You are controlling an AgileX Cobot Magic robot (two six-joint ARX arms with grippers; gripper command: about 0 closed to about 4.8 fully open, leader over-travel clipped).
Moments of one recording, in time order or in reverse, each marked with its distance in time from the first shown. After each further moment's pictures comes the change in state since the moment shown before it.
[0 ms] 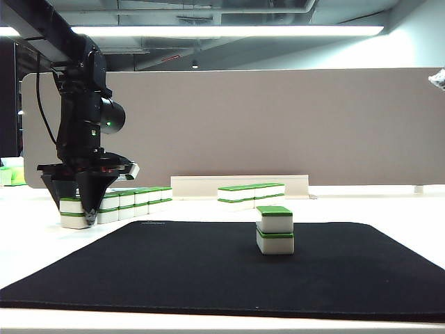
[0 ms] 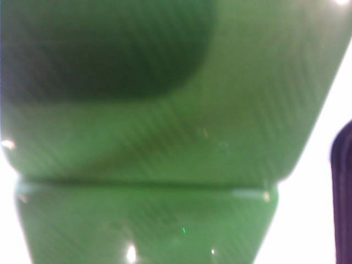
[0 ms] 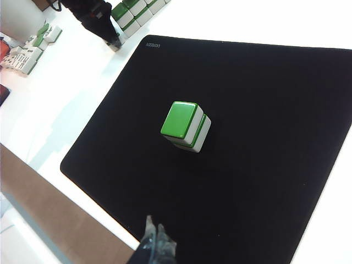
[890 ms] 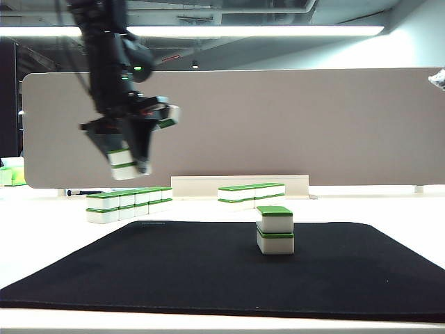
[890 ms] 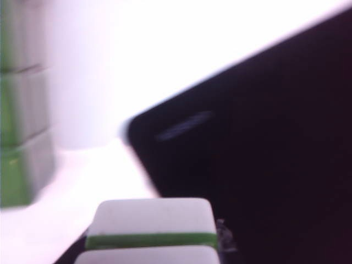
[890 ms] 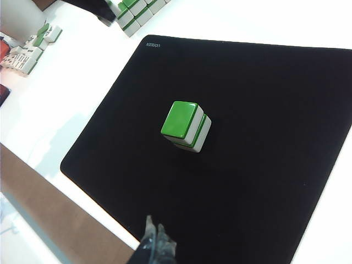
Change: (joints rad) left arm -0.146 -0.157 0.014 -0.007 0.143 0.017; right arm 0.000 0.000 0.000 0.000 0.000 0.000
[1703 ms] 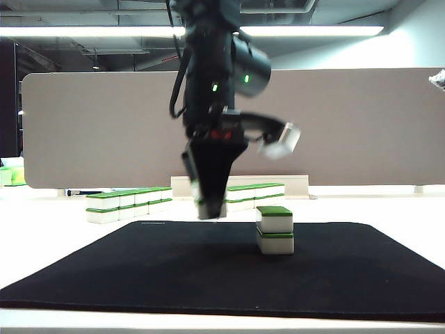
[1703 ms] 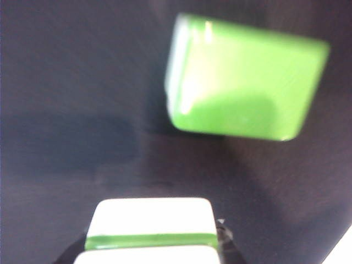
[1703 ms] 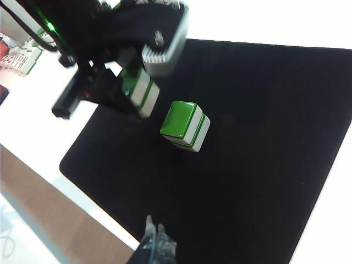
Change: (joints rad) left arm -0.403 0.004 -0.168 0.016 -0.100 0.334; right arm 0.000 0.000 0.000 0.000 0.003 0.000
